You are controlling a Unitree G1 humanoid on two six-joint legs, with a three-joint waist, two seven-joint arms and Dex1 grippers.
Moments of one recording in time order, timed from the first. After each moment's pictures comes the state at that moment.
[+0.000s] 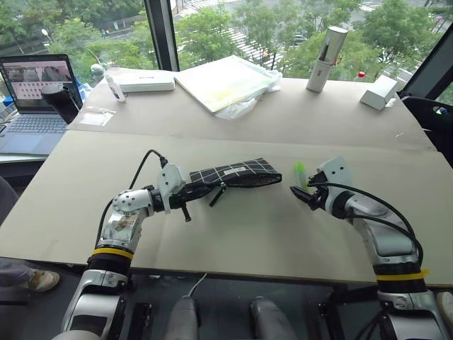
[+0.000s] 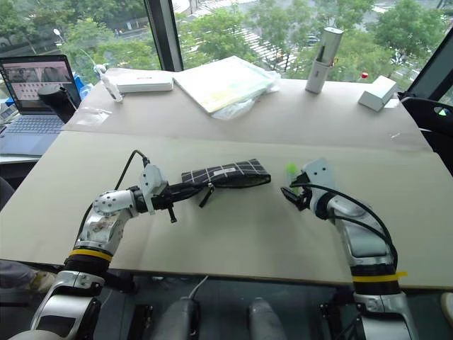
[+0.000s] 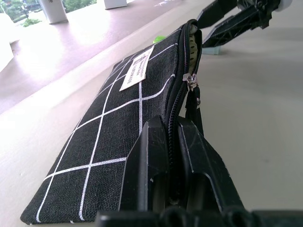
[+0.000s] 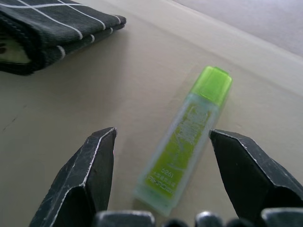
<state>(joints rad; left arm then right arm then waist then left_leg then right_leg) -0.50 0.43 -0.05 0.36 -0.23 -0.08 -1.07 -0.40 -0.49 -0.05 -0.03 0.14 0.70 0.46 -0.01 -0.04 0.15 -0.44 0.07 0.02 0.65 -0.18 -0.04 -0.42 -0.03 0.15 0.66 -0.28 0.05</state>
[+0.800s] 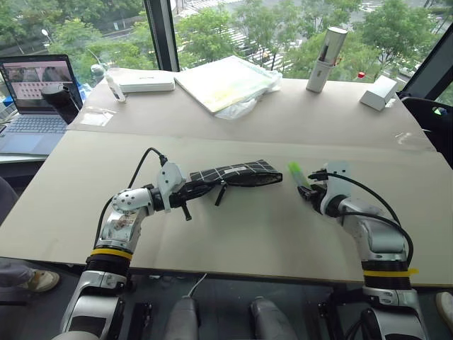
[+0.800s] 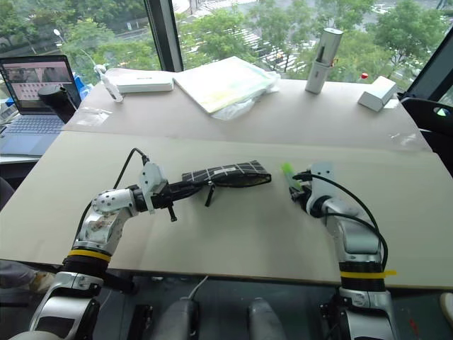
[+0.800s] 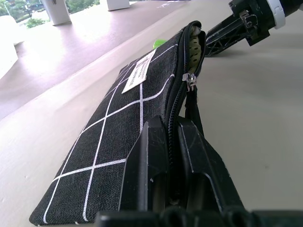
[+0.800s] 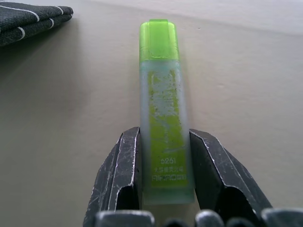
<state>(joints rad) -0.49 0.43 -0.05 0.32 -0.23 -0.04 -1.06 -0.41 -0.41 -0.12 0.01 0.18 0.74 0.36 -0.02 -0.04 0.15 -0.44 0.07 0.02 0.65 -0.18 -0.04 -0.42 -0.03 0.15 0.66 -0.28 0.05</state>
